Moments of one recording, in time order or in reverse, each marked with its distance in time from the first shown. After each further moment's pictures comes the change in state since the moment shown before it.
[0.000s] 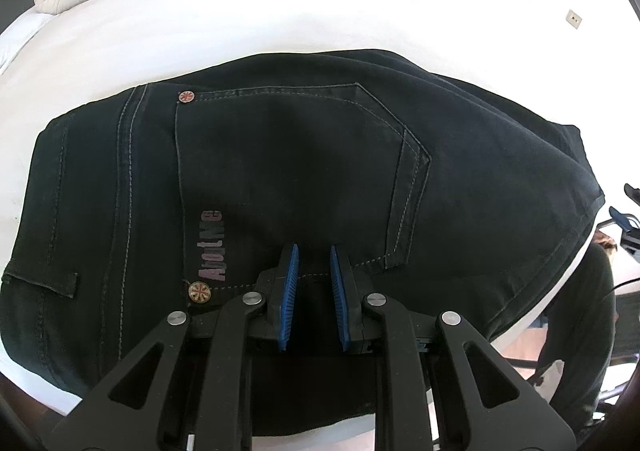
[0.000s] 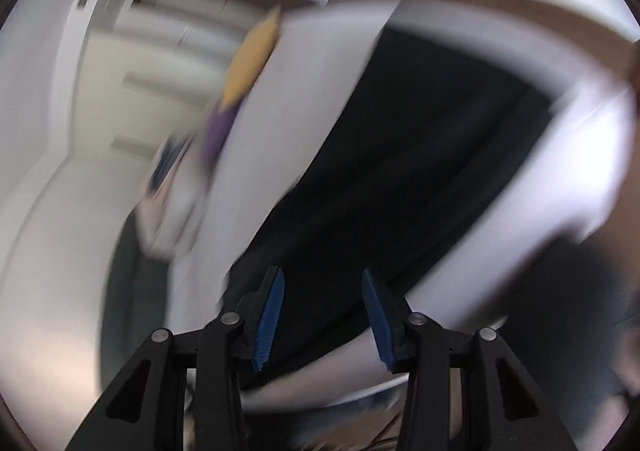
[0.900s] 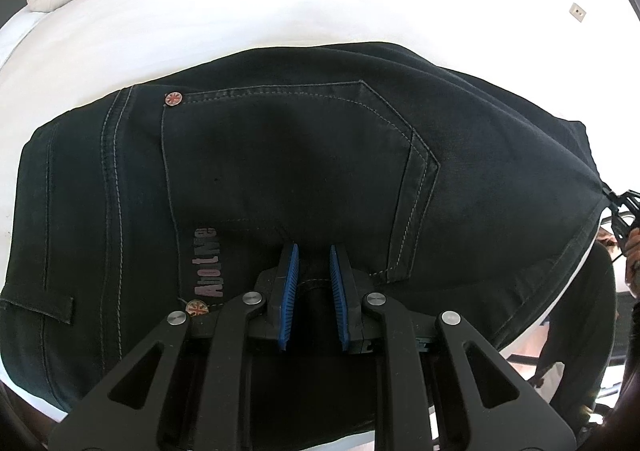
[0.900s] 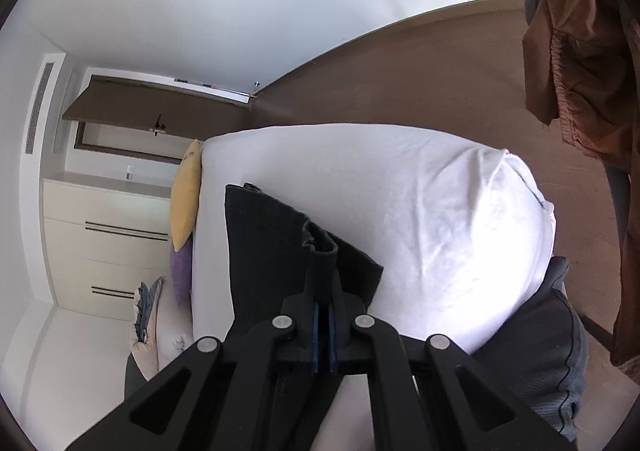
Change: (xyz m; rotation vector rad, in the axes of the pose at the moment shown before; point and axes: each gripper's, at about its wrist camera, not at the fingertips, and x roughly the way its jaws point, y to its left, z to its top) left arm 0.025 -0.010 0.021 0.002 0.047 -0.002; right arm -0.092 -0.123 0.071 0.347 -0.494 -0.126
